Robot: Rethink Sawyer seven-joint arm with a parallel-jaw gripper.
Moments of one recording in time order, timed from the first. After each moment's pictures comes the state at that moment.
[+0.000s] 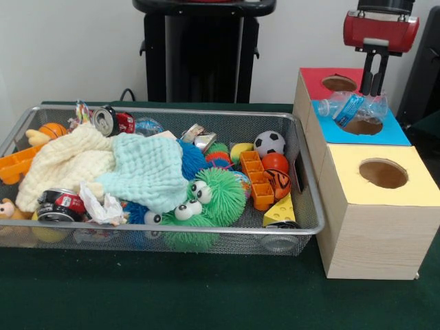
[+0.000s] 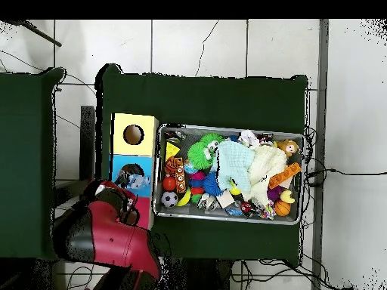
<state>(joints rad) 0.41 -0.74 -0.29 1.98 0.47 0.04 2.00</state>
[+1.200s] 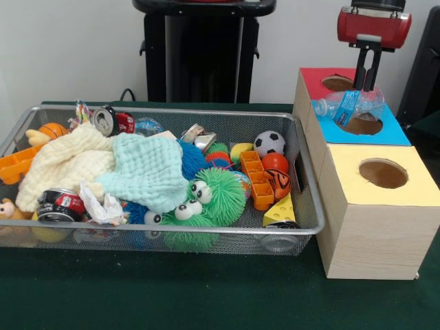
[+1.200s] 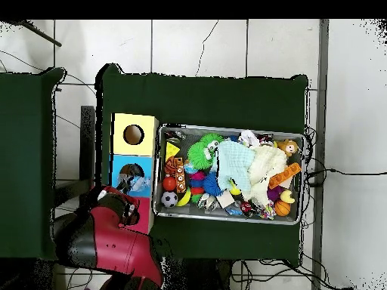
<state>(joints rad) 0.41 -0.76 -0.29 2.02 0.47 0.04 2.00</state>
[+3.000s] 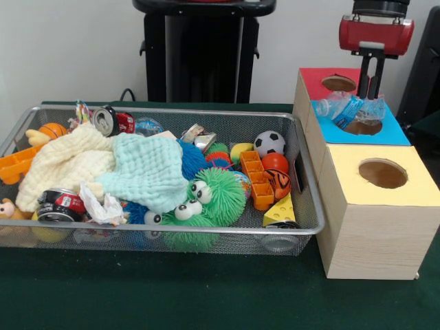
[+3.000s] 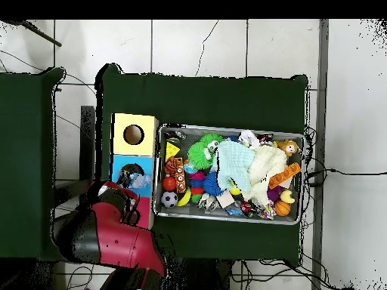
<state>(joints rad) 0.36 -0.76 -0.23 2.02 0.44 -0.04 2.00</state>
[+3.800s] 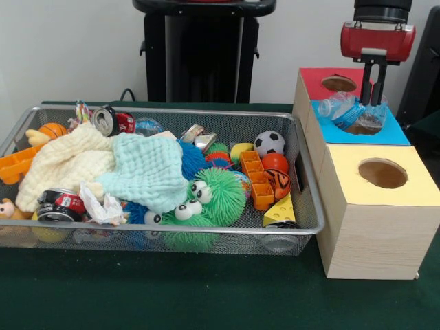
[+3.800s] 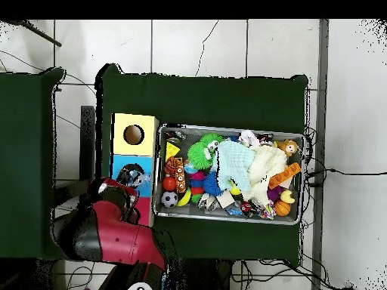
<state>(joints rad) 0.33 -0.75 -0.20 2.02 0.42 -0.10 2.00</state>
